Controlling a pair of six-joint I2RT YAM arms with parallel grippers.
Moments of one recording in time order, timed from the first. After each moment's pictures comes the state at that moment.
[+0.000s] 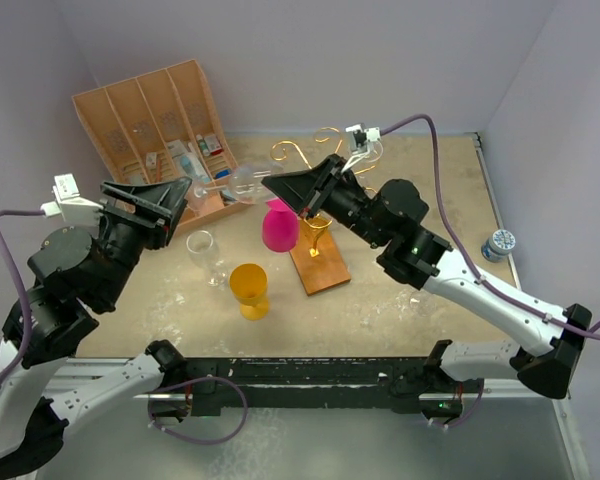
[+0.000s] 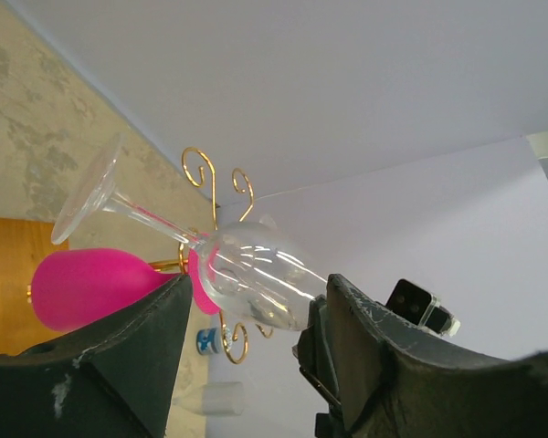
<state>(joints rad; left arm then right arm) -0.75 0.70 1.37 -0.70 -0.52 -1.22 0.94 1.22 1.24 0.24 -0.01 0.75</state>
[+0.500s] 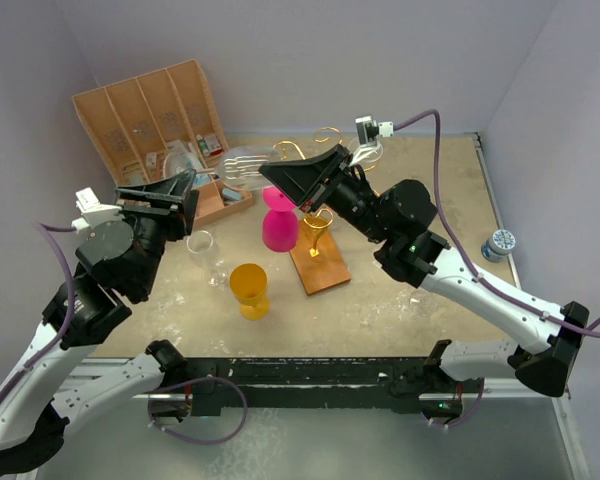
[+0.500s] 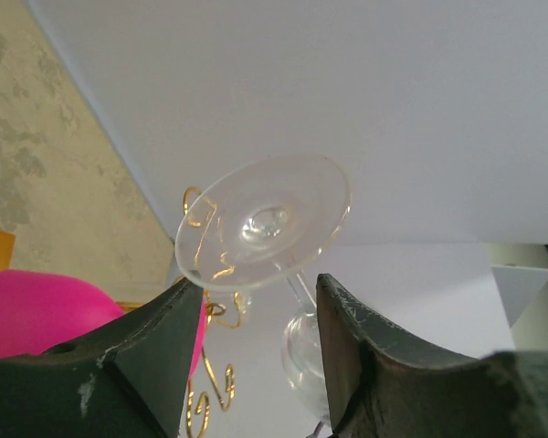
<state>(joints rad) -0.75 0.72 1.19 -0.53 -0.67 -1.49 0.94 1.24 1.26 0.42 -0.06 0.76</state>
